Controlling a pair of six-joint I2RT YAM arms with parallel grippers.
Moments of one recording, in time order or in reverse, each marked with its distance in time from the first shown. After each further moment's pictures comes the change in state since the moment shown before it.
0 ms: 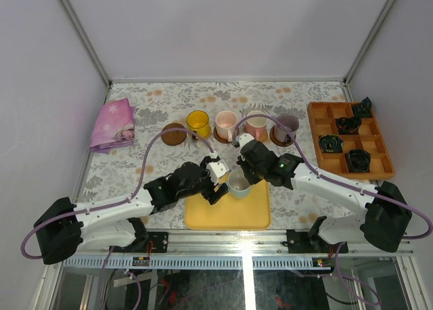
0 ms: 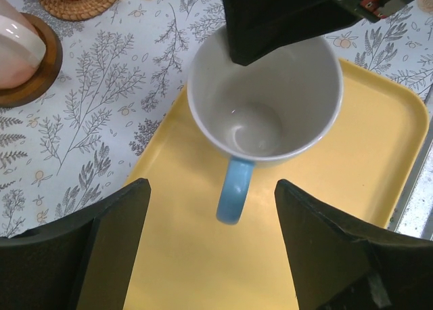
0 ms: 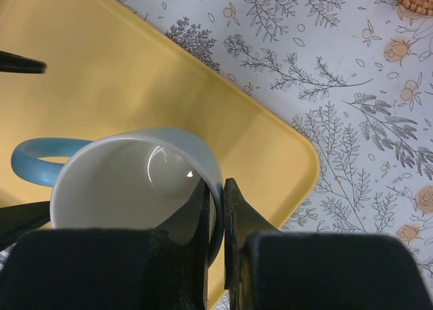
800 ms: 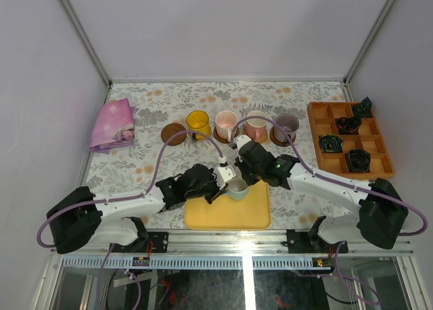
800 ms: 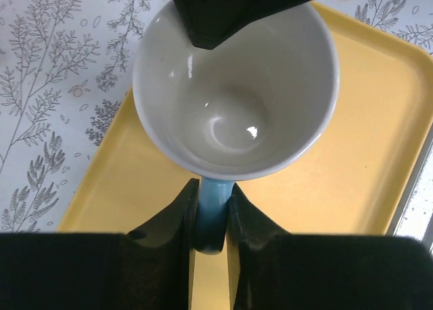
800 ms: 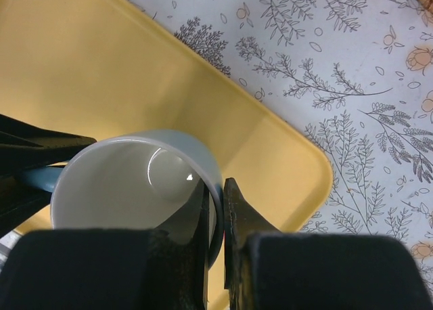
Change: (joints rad) left arm 0.000 0.158 -0.002 0.058 0.042 -0.021; right arm 0.000 0.034 -0.026 0.066 -0.039 -0.003
